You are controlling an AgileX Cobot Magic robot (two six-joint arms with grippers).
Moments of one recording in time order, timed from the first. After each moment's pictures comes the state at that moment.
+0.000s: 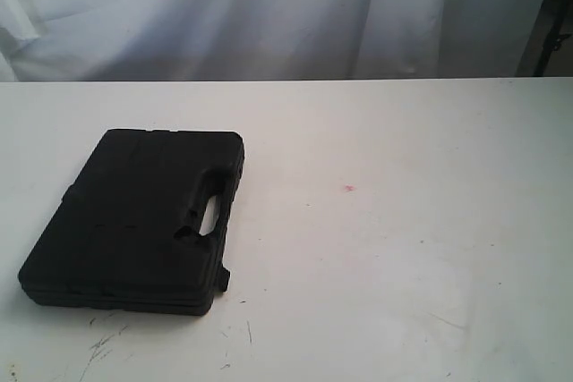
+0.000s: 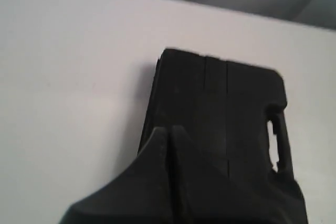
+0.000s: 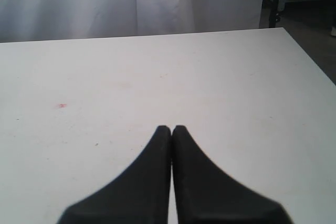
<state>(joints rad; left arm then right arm) 0.00 0.86 -0.71 -0.14 0.59 -0.06 0.12 0.01 0.00 0.02 0.35 0.02</state>
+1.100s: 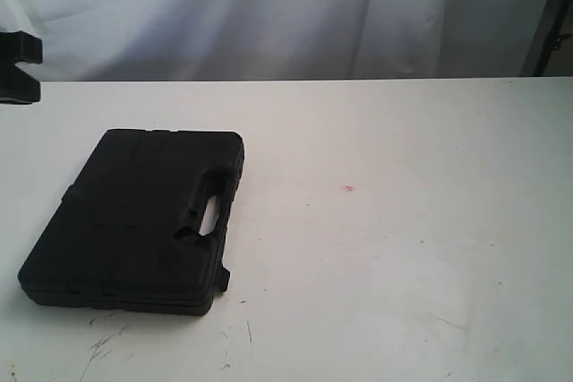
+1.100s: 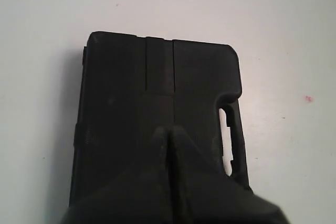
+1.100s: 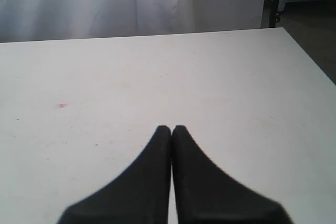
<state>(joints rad) -0.01 1.40 -1.11 -0.45 0.75 0.25 0.12 0.01 0.00 0.02 0.35 0.02</state>
